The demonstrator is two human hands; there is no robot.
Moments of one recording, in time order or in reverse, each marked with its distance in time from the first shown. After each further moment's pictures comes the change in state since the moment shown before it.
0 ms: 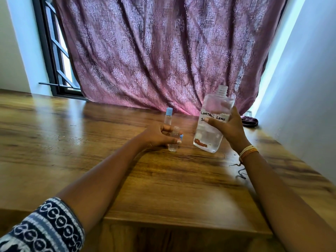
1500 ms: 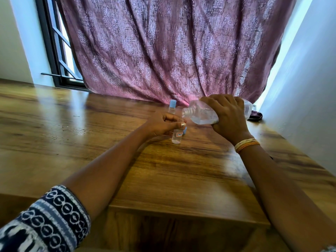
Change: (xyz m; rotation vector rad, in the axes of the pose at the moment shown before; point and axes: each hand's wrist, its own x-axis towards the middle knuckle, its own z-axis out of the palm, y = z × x) left_hand -0.001 0.007 -0.001 0.034 0.089 0.089; right_hand 0.000 -0.012 0.013 -1.230 0.009 -0.757
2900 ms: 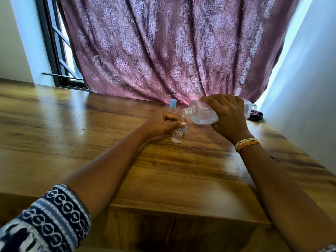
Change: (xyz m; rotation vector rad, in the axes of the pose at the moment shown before) left_hand -0.003 0.000 0.001 -0.090 -0.026 -0.017; right_hand -0.001 0.002 0.005 -0.023 0.021 -0.016
